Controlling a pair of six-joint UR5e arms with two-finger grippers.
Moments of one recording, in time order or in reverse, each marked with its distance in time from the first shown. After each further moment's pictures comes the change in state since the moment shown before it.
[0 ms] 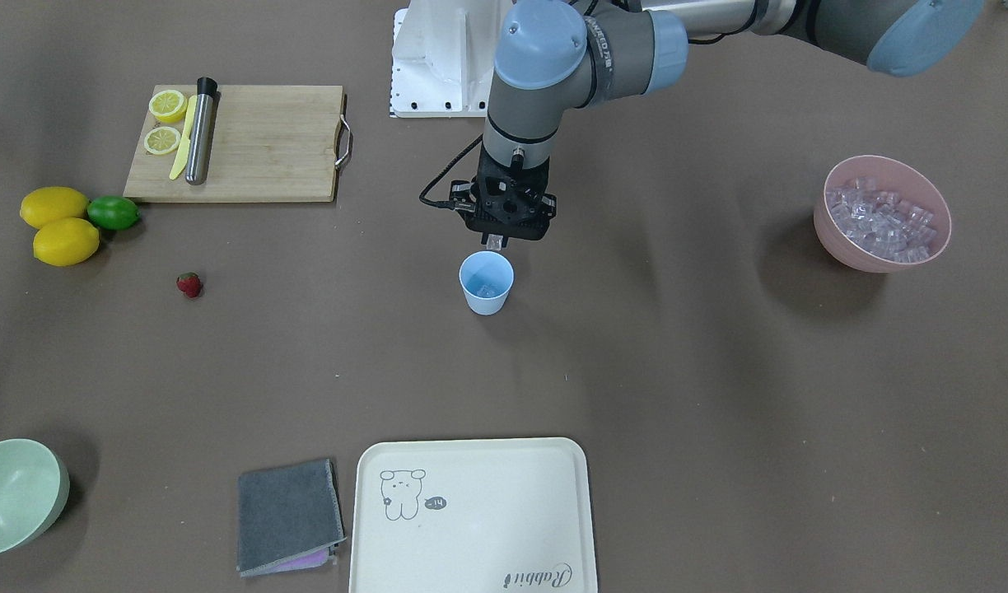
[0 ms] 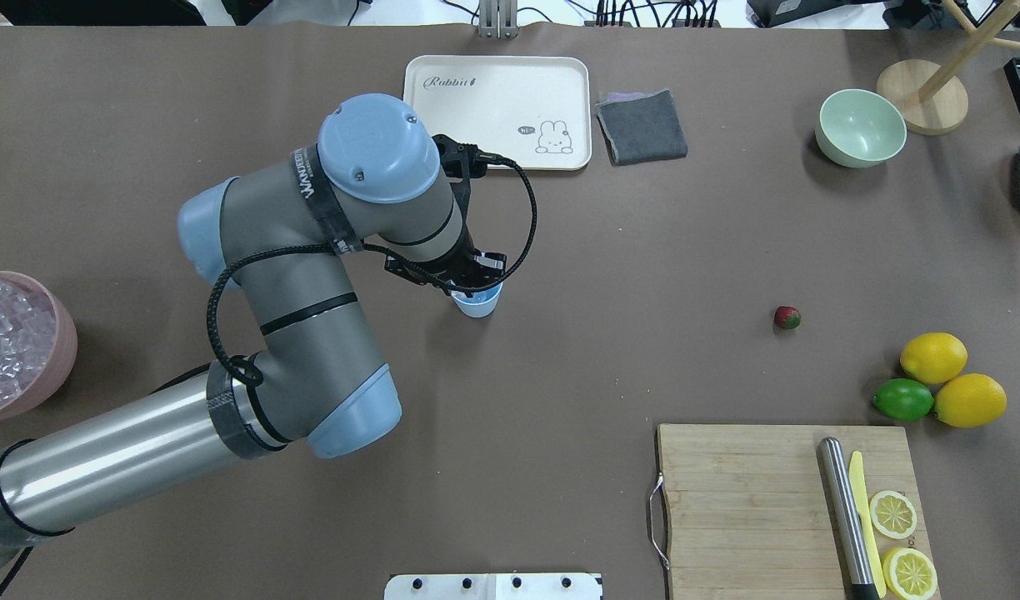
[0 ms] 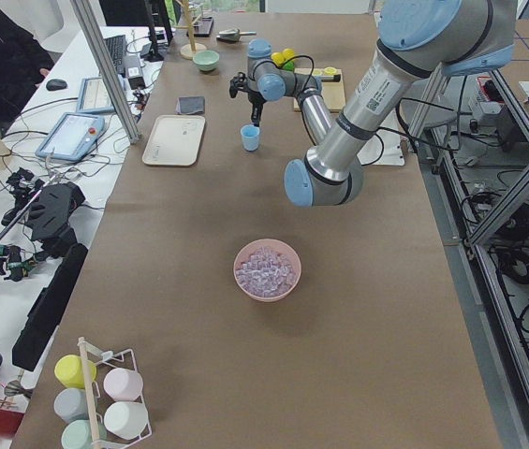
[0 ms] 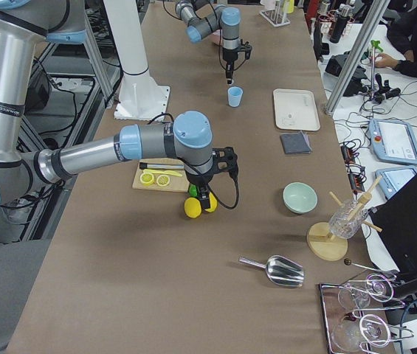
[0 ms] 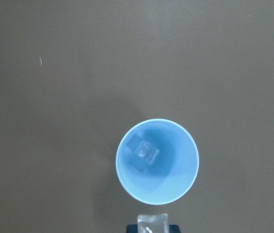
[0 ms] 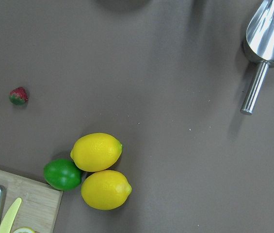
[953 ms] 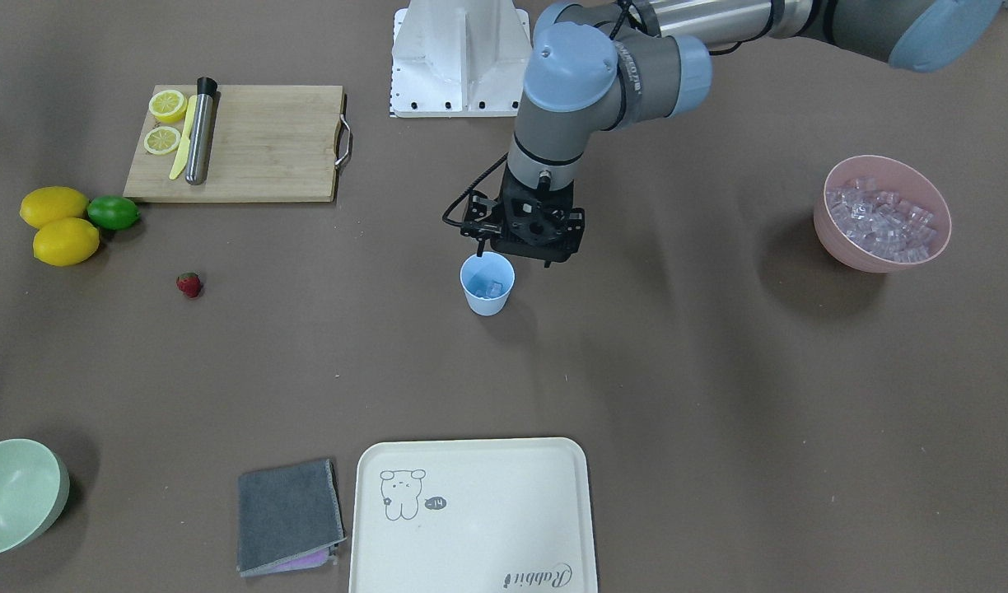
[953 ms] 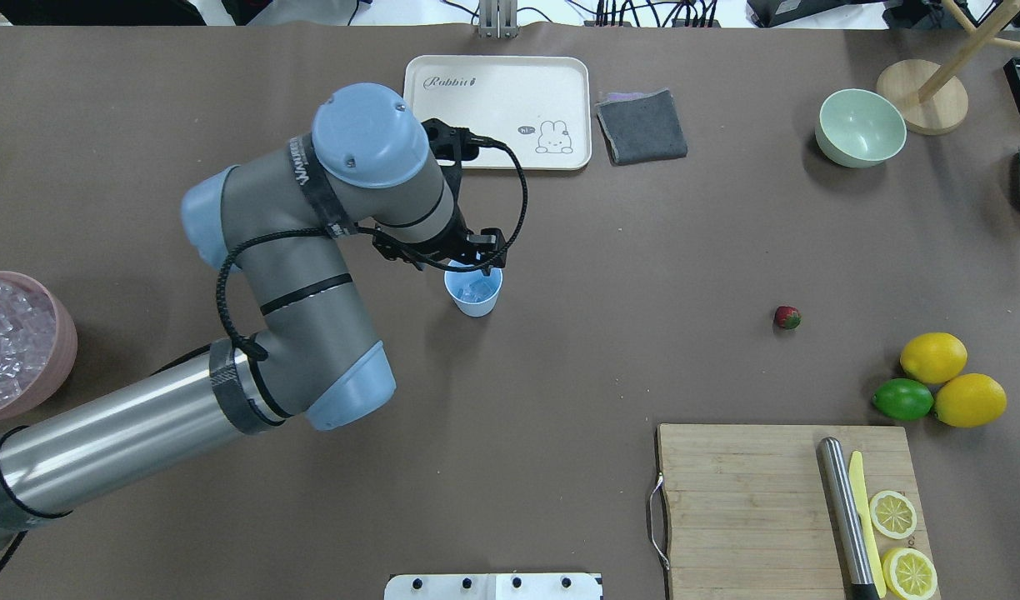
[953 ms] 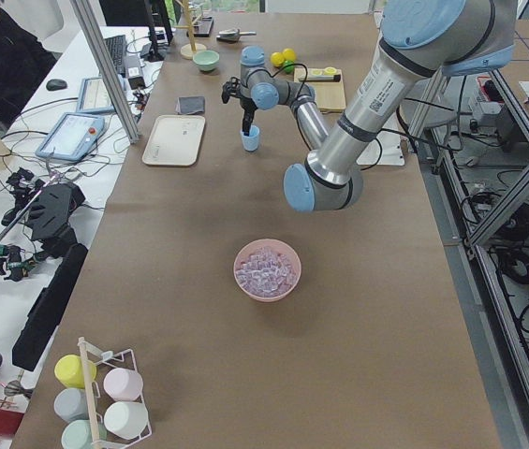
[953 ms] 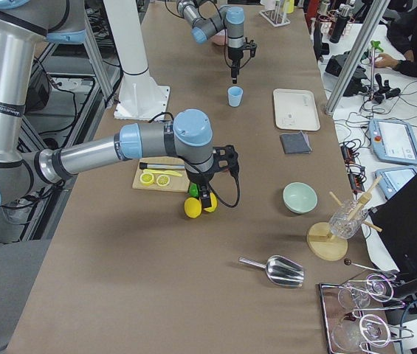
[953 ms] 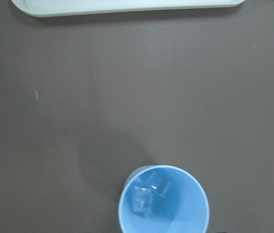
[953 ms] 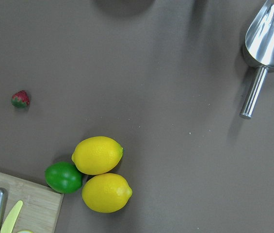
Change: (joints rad) left arm -0.057 0.099 -0.052 -0.061 -0.004 0.072; right arm 0.004 0.005 0.006 0.001 0.000 0.004
